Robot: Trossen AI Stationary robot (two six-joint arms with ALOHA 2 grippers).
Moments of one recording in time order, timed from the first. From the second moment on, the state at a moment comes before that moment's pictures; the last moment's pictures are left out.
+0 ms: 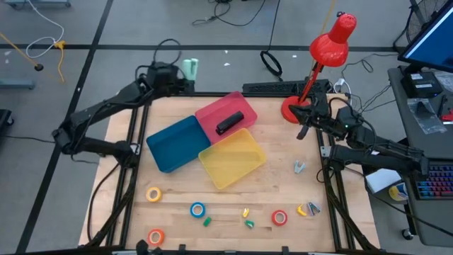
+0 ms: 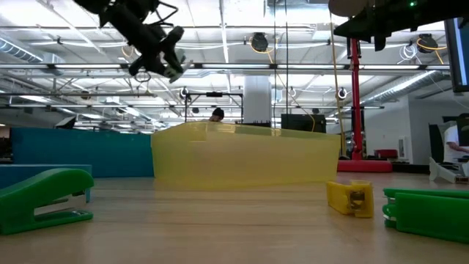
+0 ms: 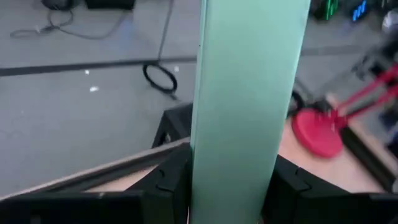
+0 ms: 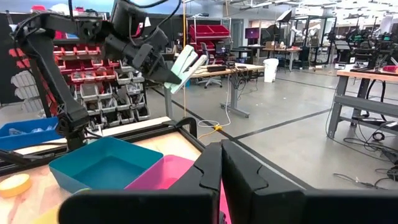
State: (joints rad) left arm 0.71 1.25 1.07 -0.32 -0.08 -0.44; right arm -0.37 0.48 0.51 0.01 0.13 0.04
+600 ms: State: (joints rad) left arm 0.59 1.73 1.57 -0.77 0.04 -0.26; right arm -0.37 0.45 0.51 -0.15 0.12 -0.01
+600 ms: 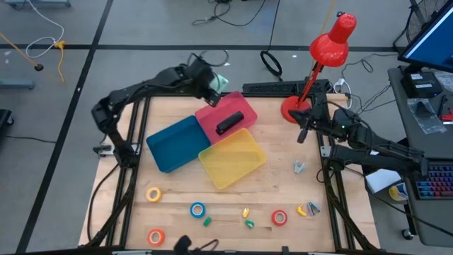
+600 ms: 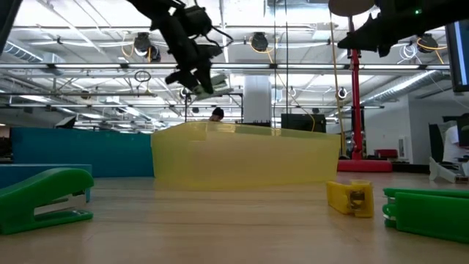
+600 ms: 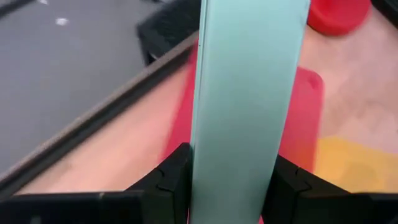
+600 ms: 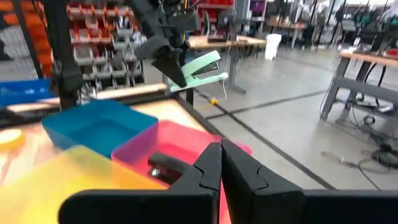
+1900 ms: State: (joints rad) left arm 0.54 2.04 1.60 -0.89 0.01 -0.08; right arm -0.37 0.30 0.19 0.27 0.02 0.22
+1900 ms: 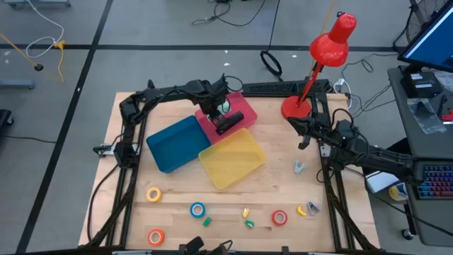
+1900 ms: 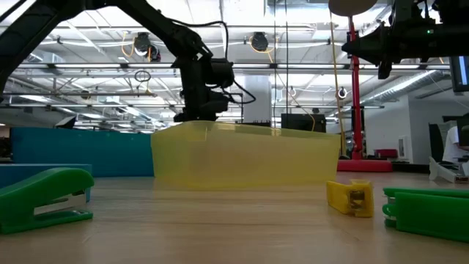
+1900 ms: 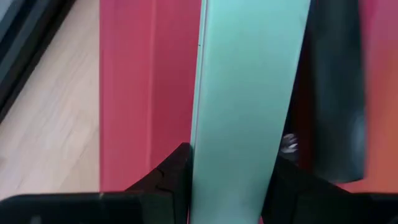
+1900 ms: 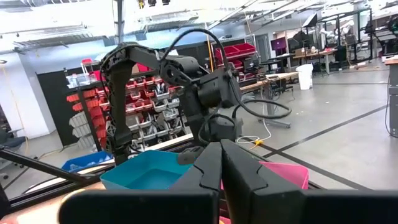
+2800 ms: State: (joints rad) left arm 0.54 2.10 1.60 -0.92 -0.01 -0.08; right arm -0.37 0.30 0.19 0.27 0.02 0.22
